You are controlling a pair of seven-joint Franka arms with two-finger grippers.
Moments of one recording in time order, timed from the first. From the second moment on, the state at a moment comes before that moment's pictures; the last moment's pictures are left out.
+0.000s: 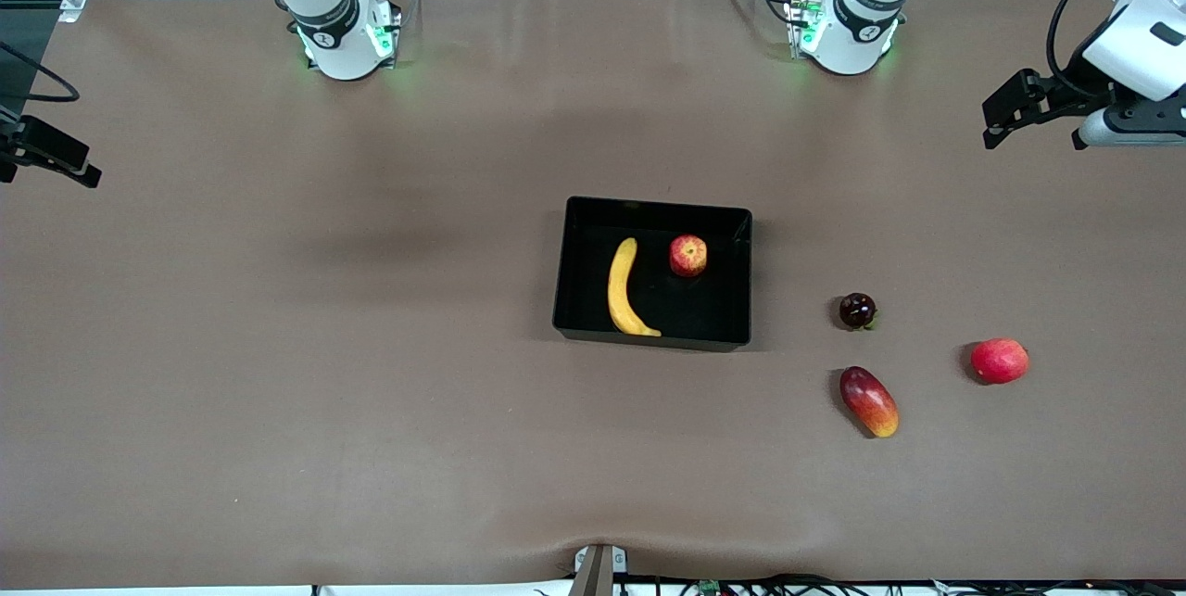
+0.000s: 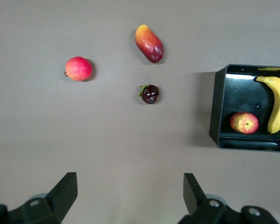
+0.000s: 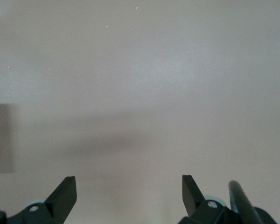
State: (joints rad) left arm -0.13 -0.11 0.01 -1.65 0.03 1.57 -0.08; right arm 0.01 0.03 -0.10 -1.46 0.01 1.49 -0.01
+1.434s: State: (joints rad) left arm -0.37 0.31 -0.27 -1.74 0.10 1.95 -0.73; right arm 0.01 0.03 -0.10 -1.46 0.01 1.49 -0.01
